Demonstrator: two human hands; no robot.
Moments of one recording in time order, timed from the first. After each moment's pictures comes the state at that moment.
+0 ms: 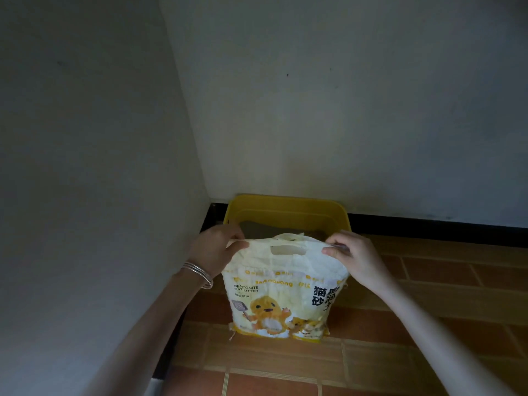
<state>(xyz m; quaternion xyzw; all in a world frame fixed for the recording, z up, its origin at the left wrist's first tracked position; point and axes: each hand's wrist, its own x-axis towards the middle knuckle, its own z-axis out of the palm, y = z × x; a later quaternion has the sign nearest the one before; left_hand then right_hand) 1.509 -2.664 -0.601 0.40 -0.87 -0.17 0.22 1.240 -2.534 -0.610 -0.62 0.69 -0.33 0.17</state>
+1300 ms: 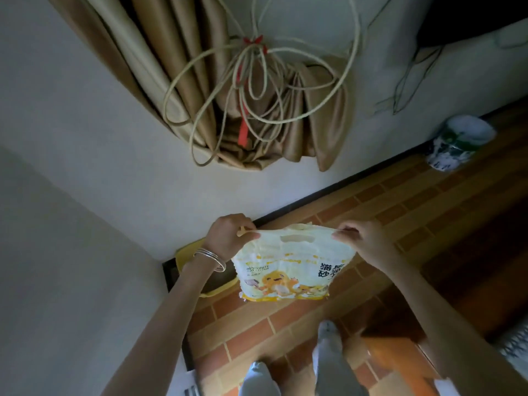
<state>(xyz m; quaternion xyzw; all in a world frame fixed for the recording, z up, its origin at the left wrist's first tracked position) 1.367 -2.532 -0.030 0.15 -0.93 -0.31 0.09 1.212 -2.273 -0.019 -0.39 0.86 -0.30 0.14</state>
